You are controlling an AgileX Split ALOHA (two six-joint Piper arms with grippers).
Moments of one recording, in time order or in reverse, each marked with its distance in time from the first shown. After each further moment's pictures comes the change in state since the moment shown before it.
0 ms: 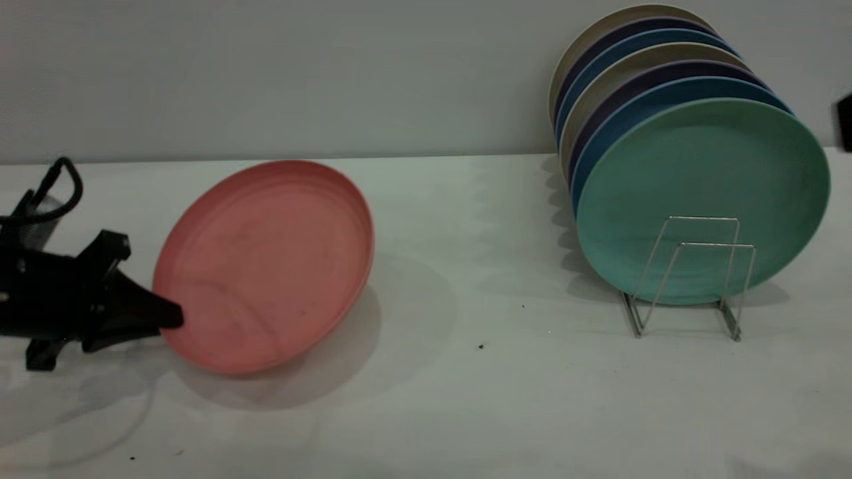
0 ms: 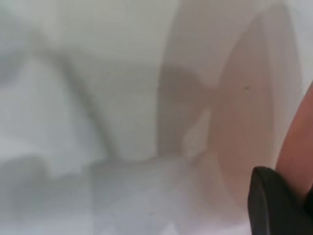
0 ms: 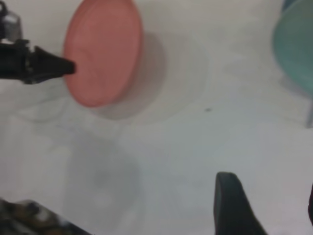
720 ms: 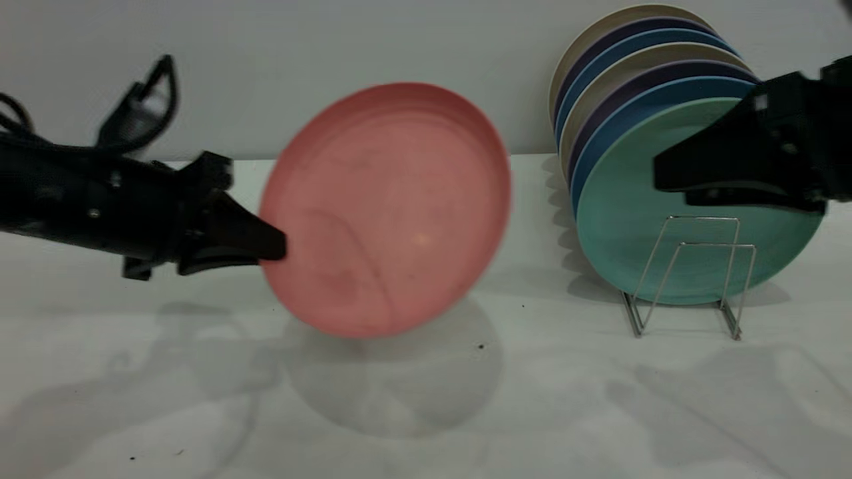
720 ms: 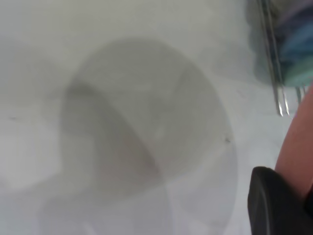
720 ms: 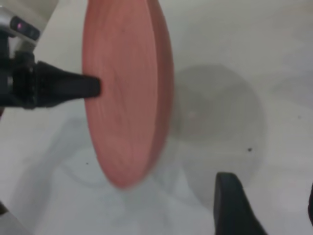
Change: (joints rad) left arm -0.292 -0.204 0.000 0.015 -0.037 -0.032; right arm 0.000 0.660 -0.111 0.671 0.129 -0.720
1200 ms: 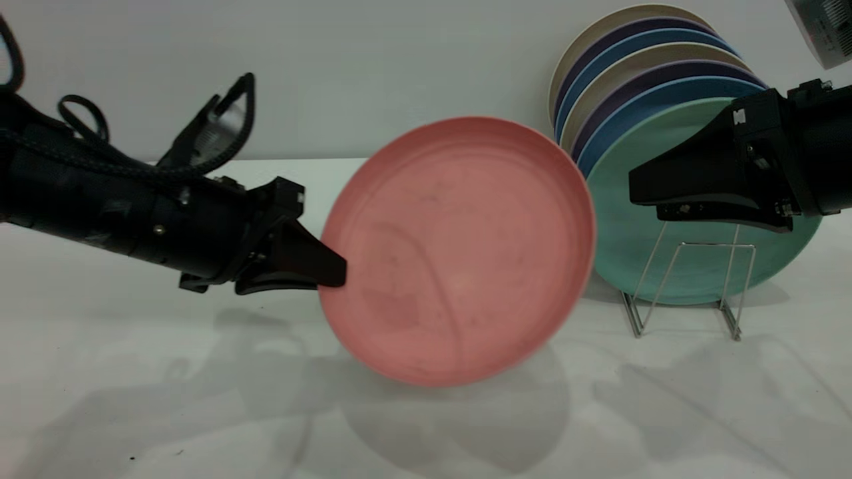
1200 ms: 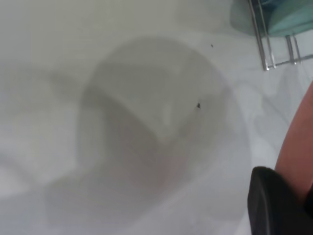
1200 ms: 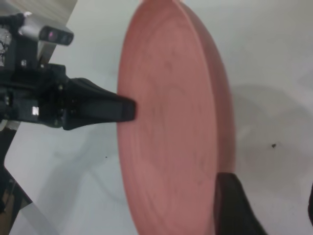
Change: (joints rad) left arm -0.149 -0.001 -0.012 0.000 -0.056 -0.016; right arm 0.000 0.093 -0.031 0.001 0.076 -0.017
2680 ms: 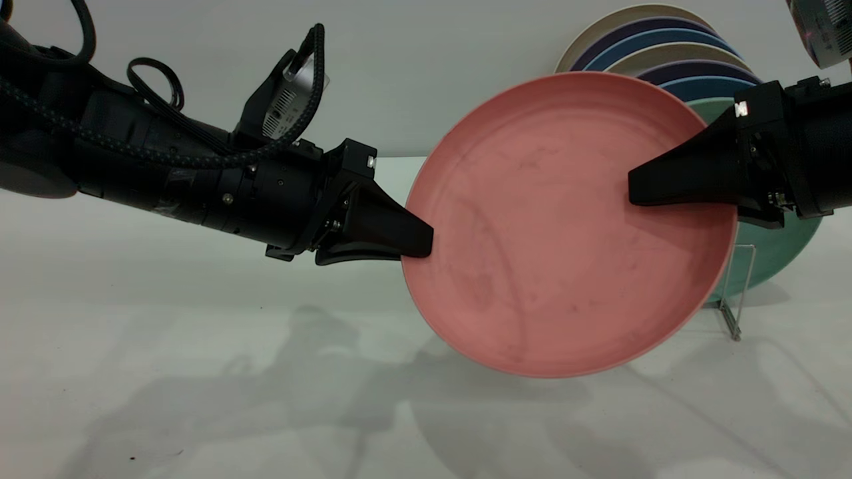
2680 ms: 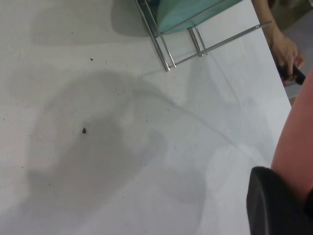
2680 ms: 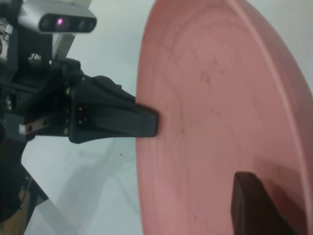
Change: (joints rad) left arm -0.116 0.000 -0.075 0.006 0.121 -0.008; right arm 0.000 0.000 0.000 -0.012 0.034 0.027
